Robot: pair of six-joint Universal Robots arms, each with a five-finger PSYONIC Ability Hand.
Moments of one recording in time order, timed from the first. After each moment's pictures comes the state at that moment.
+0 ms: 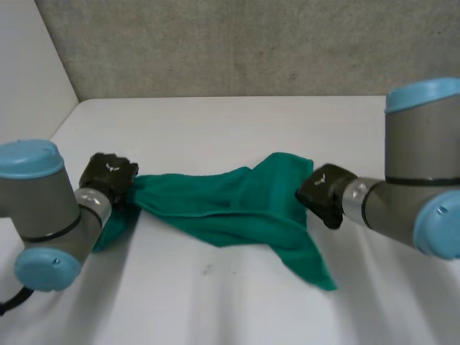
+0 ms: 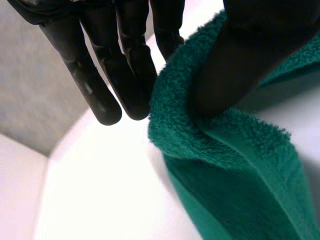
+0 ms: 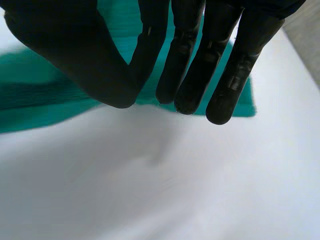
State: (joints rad) left arm 4.40 -2.04 -1.60 3.36 -1.61 3.72; right arm 2.00 -1.00 1.19 0.47 1.42 2.37; left_hand 1.13 1.20 1.19 1.19 0.95; right_hand 0.99 1.17 1.18 1.19 0.99
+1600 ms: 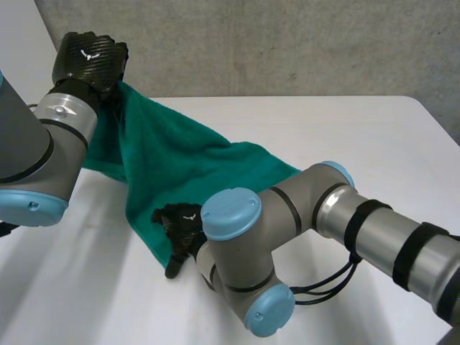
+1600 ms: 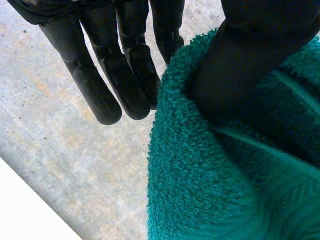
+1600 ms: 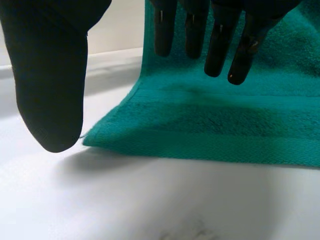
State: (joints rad) left arm 4.34 -1.86 -1.36 3.40 -1.60 3.58; right arm 2.51 -0.57 0.87 0.08 1.51 3.35; left_hand 1.13 1.20 1.19 1.20 0.95; right_hand 0.28 0.32 0.33 0.33 0.15
